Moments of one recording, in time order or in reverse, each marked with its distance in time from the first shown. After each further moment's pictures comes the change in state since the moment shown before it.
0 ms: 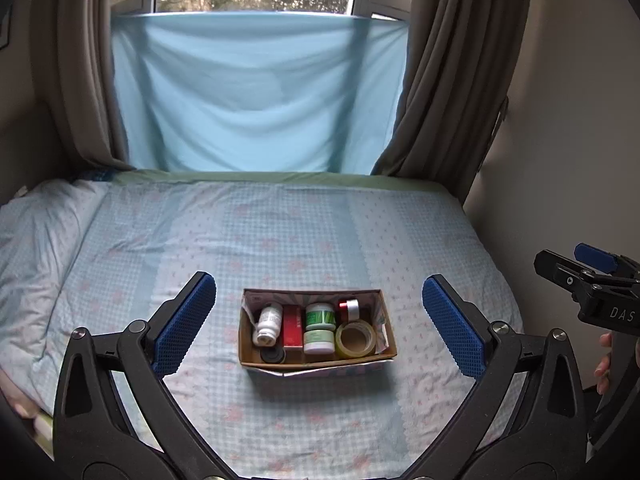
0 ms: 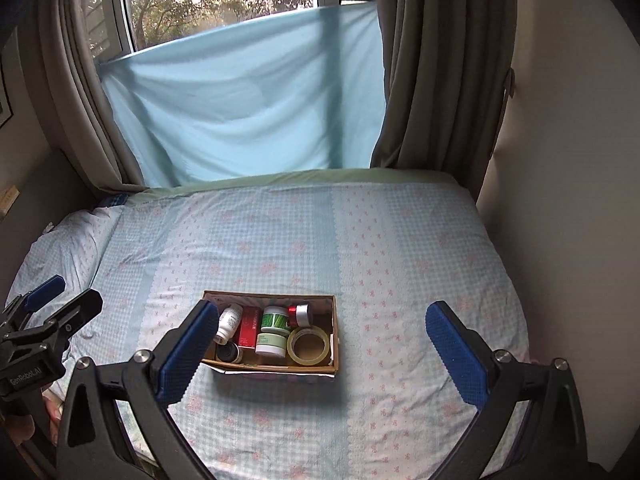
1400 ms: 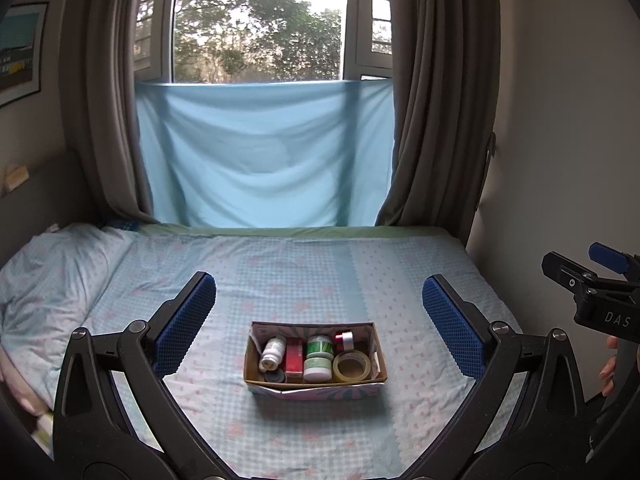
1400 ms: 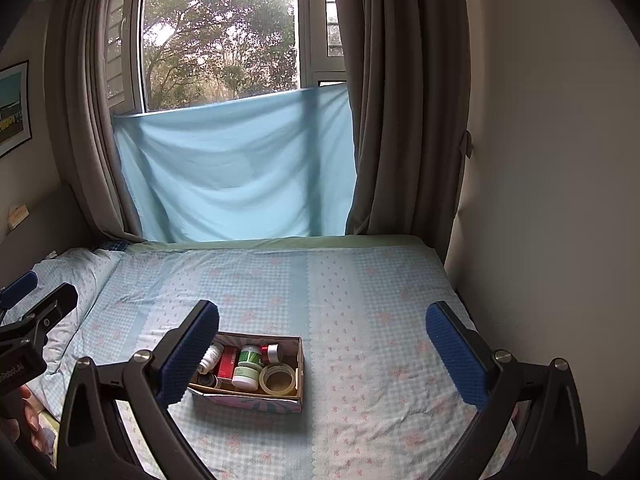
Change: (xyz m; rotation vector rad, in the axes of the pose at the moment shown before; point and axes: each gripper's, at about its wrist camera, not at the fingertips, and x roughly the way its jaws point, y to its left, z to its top) left arm -0.088 -0.067 -0.033 0.049 -0.210 0.091; right arm -0.099 -0.050 -0.048 -0.012 -0.264 -0.040
